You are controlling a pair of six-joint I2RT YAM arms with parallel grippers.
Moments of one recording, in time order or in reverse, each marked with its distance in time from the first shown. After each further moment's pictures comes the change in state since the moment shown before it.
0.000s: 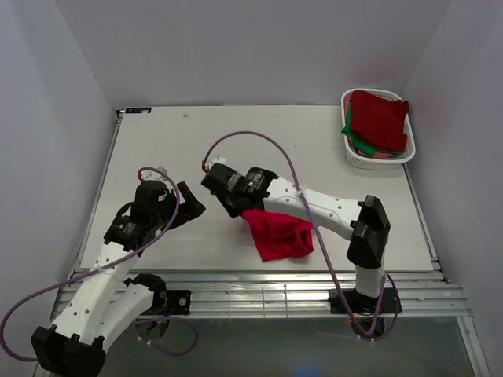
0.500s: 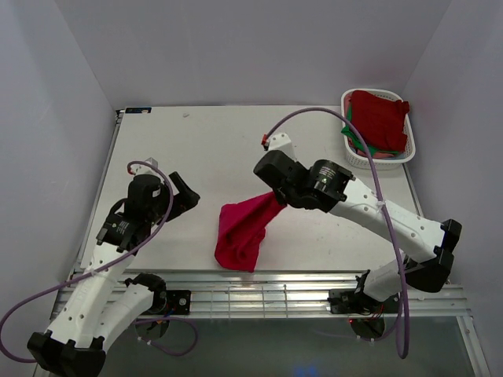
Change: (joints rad) left arm 0.000 -0.002 0.105 -0.034 -0.103 -0.027; right arm -0.037 -0.364 0.151 -0.236 0.277 0.106
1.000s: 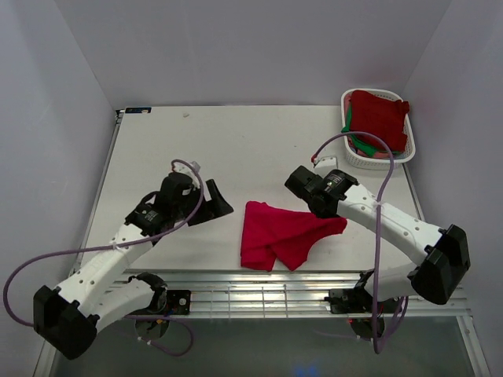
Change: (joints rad) left arm -0.138 0.162 -0.056 0.177 0.202 -0.029; right arm -0.286 -0.173 -0.580 -0.099 0.111 0.259
